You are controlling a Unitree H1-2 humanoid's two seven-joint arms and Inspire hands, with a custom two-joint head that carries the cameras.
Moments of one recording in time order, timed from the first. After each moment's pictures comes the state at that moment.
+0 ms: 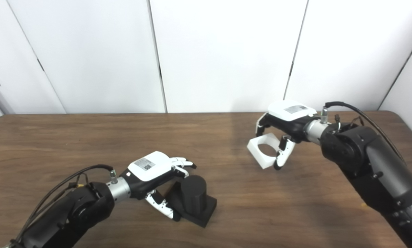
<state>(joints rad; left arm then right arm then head) -0.45 0.43 -0.62 0.11 0.74 -0.24 -0.28 -0.57 -0.68 0.32 -0.19 -0.68 0.11 0.69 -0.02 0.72</state>
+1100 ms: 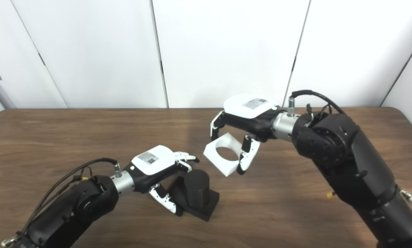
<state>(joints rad) -0.46 0.42 -0.62 0.11 0.74 -0.24 -0.29 -0.63 -0.54 0.34 -0.38 -0.62 0.16 0.87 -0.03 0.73</state>
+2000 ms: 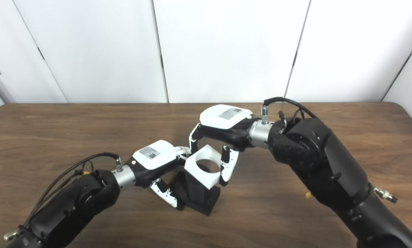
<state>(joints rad) -0.46 0.41 -0.62 0.11 0.75 -0.23 -0.29 -0.63 -0.47 0.43 -0.38 -0.64 0.15 0.89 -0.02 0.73</state>
